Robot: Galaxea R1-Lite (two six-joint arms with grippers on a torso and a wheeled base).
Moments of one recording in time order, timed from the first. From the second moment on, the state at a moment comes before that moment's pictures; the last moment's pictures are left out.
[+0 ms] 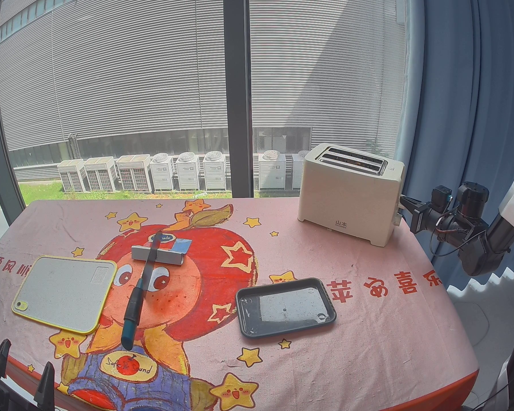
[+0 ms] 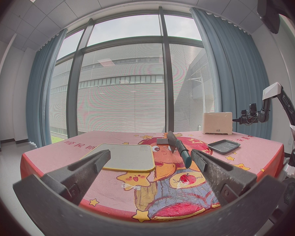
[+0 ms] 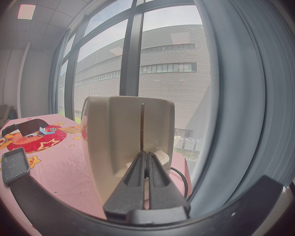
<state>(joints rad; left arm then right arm) -0.01 0.02 -0.02 0.00 0.00 0.00 -0.04 2.21 -0.88 -1.15 0.40 -0.09</state>
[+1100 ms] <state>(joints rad) -0.01 0.02 -0.02 0.00 0.00 0.00 -0.03 2.21 -0.88 -1.16 0.40 -0.10</state>
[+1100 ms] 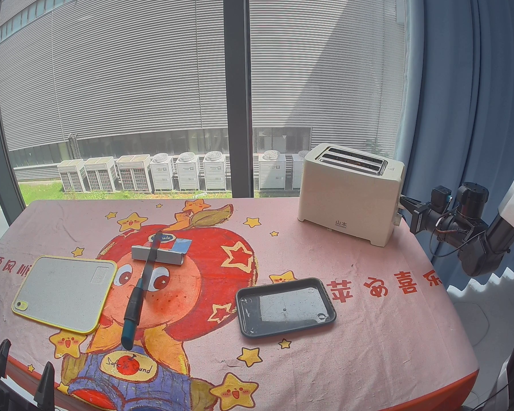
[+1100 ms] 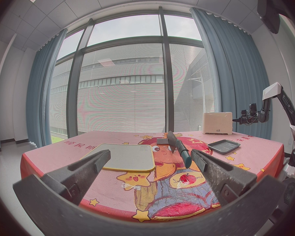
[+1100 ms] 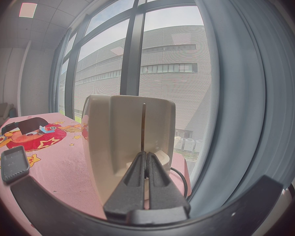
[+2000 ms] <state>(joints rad) -0.01 0.02 -0.02 0.00 0.00 0.00 -0.04 2.19 -0.89 -1.16 0.40 -0.10</state>
